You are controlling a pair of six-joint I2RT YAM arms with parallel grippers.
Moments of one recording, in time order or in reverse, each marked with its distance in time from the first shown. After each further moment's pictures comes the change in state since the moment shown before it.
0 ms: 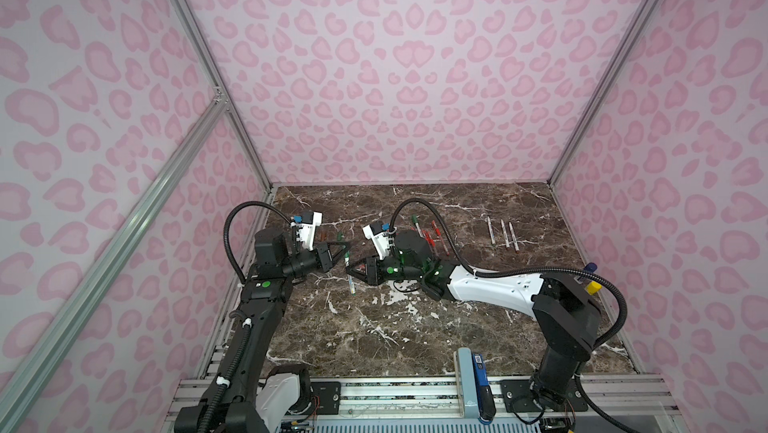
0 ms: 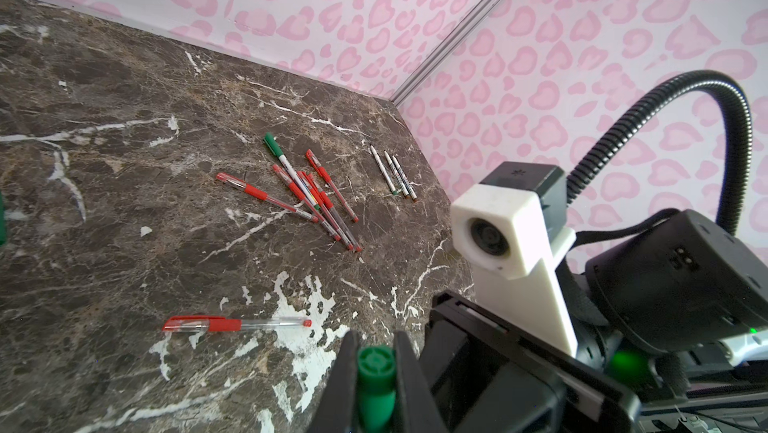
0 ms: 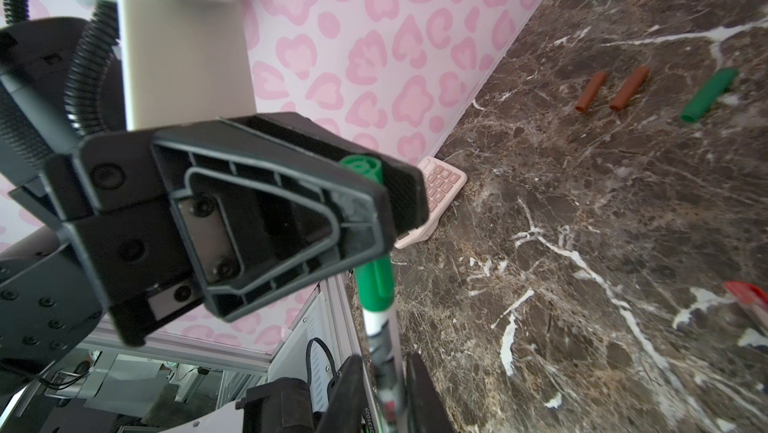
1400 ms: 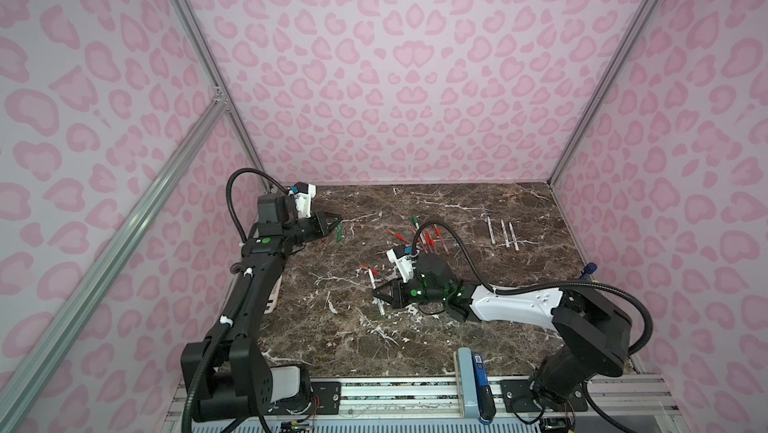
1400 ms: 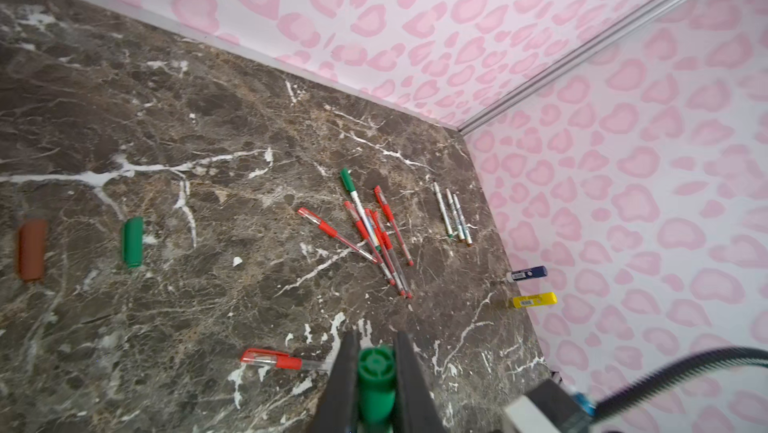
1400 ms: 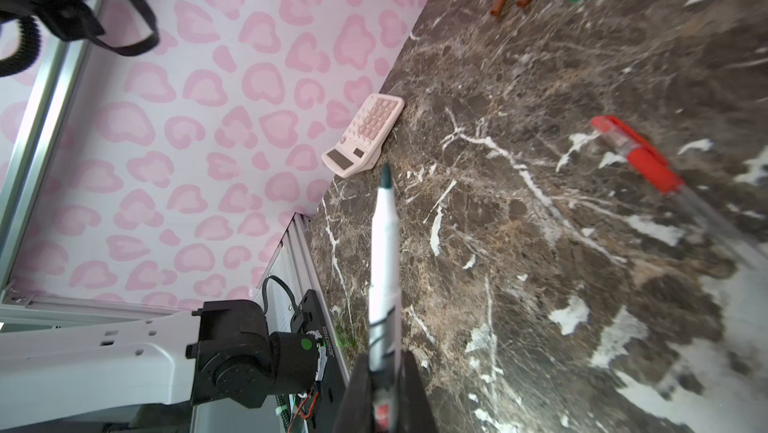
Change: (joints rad) left arm -0.007 0.362 0.391 -0.216 -0.237 0.014; right arm -0.027 -0.204 -0.370 0.042 0.055 -0.002
